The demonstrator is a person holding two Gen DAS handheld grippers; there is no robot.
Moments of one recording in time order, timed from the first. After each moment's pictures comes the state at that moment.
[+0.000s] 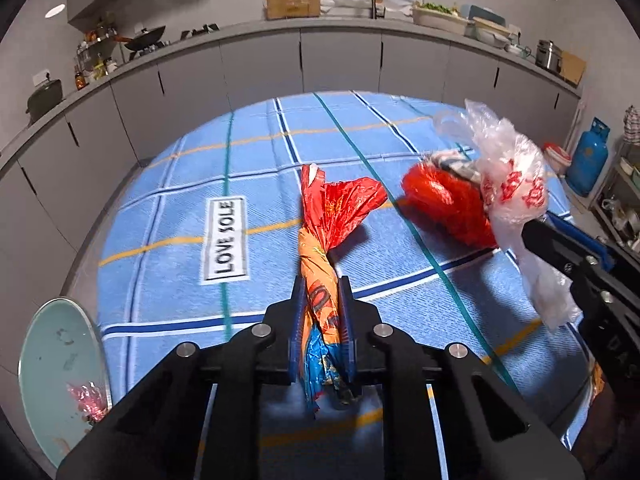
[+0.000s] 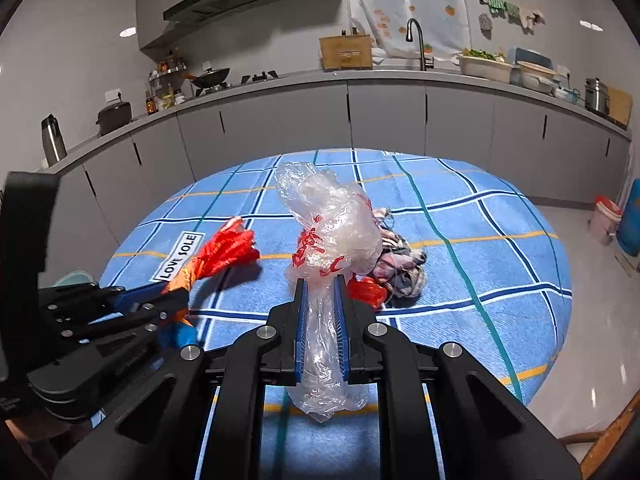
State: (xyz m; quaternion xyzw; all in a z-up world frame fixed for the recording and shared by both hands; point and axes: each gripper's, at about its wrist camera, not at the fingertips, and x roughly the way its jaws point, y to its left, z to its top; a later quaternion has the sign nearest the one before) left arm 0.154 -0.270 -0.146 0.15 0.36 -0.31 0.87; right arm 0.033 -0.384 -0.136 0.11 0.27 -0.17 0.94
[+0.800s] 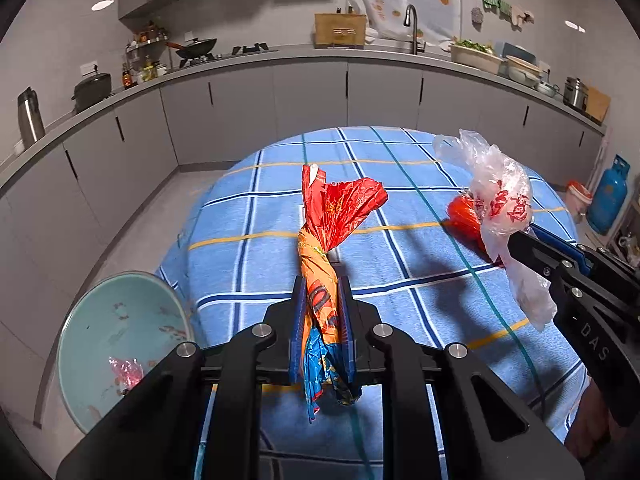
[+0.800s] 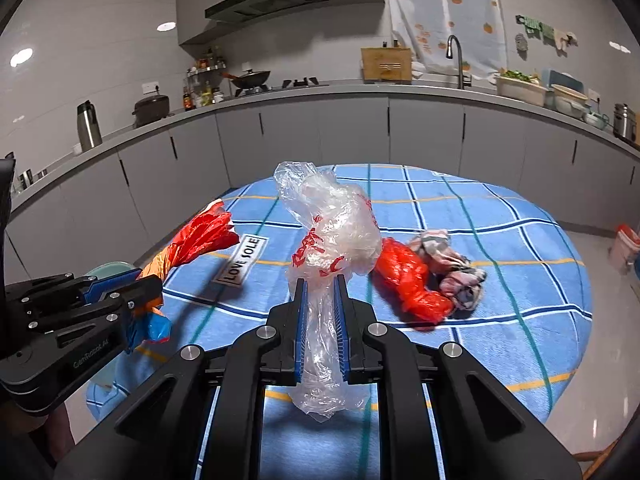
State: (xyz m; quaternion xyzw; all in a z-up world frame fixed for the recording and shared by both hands) left arm 0.136 -0.188 -0.110 0.11 0.33 -0.26 0.90; right arm 0.042 -0.334 -0.116 0.08 0.26 -0.11 0.96
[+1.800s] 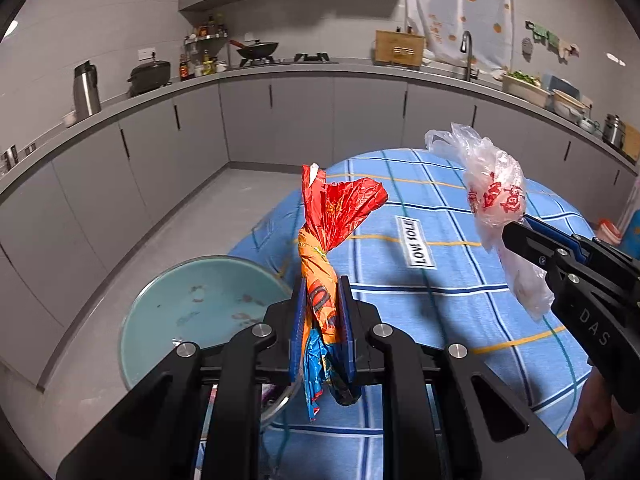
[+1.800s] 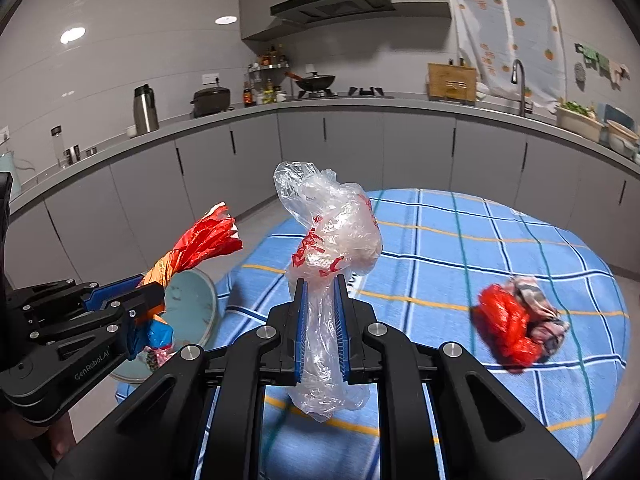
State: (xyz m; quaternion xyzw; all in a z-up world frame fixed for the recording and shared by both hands) left arm 0.140 -0.101 -0.094 0.07 0.32 -0.18 0.93; right arm 0.084 -0.258 -0.090 0.04 0.25 -0.02 0.97
